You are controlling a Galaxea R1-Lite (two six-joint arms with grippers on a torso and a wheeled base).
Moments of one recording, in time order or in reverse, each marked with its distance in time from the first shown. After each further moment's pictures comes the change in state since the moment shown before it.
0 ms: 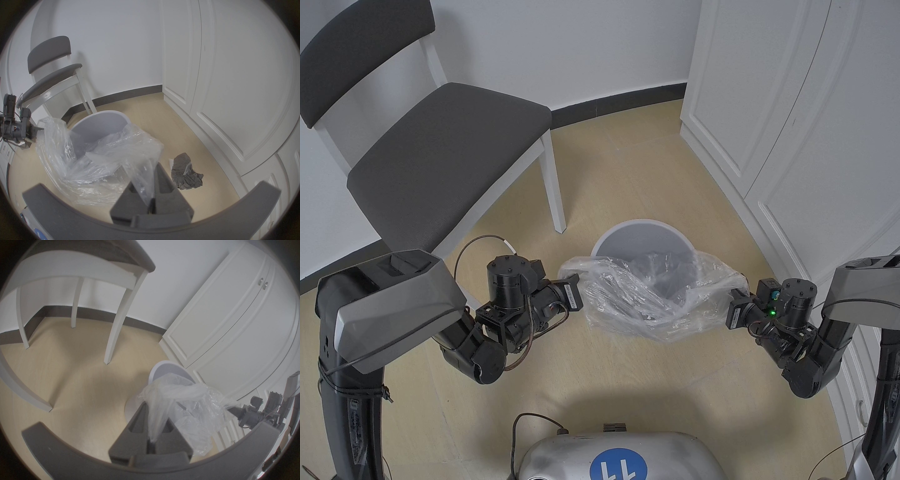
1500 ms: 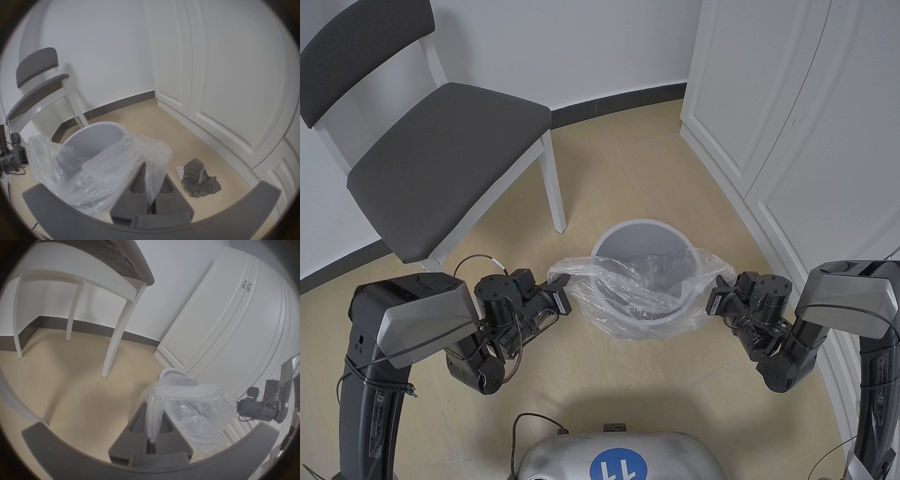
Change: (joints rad) left arm 0.070 0.175 -0.005 -0.365 -0.088 0.076; right arm 0.058 0.114 -0.191 0.000 -0.115 0.115
